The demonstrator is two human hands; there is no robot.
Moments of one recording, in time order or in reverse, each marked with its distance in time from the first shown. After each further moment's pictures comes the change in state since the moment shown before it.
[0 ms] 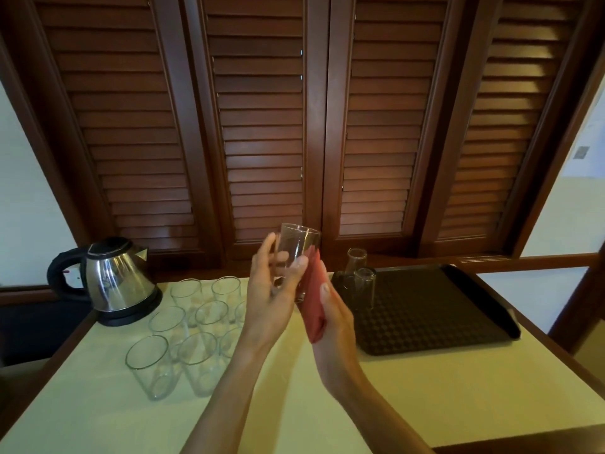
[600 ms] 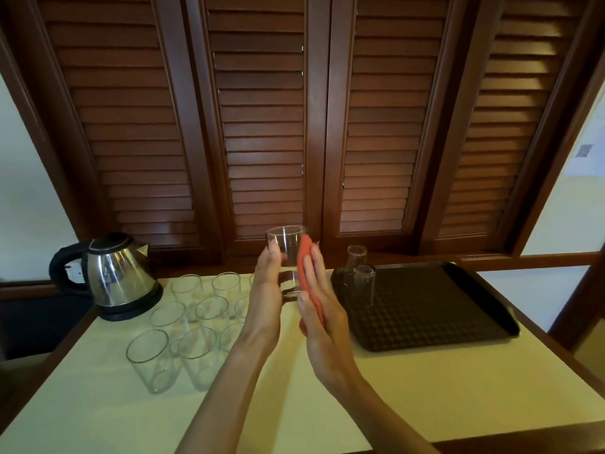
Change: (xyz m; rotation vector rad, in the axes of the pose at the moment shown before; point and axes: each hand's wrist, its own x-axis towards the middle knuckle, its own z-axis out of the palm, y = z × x) left_hand -0.005 0.001 0.001 -0.263 -0.034 -0.249; right_hand -0.004 0.001 0.000 -0.325 -0.071 -0.272
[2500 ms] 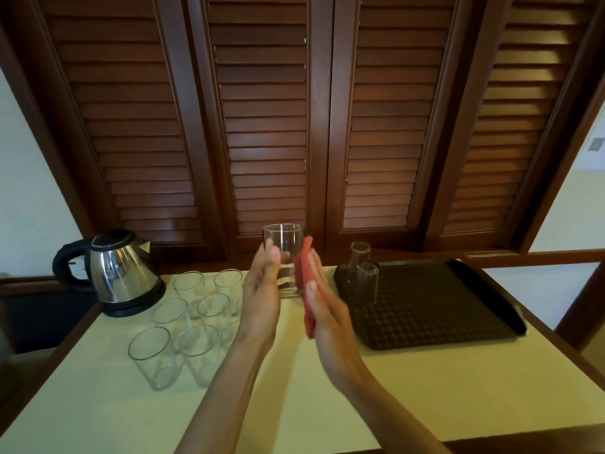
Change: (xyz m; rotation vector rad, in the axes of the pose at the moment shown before) left_hand 0.003 -0.006 -0.005 0.036 0.052 0.107; right_hand 0.004 -0.003 -0.007 0.143 -0.071 0.224
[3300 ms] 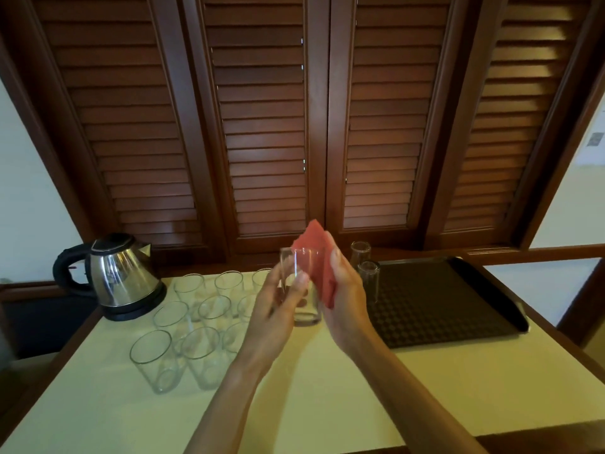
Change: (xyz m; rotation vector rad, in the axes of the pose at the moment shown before) left_hand -0.019 -0.005 -0.003 0.122 -0.158 -0.016; right_hand 0.030 -0.014 -0.016 0.091 0.079 0.043
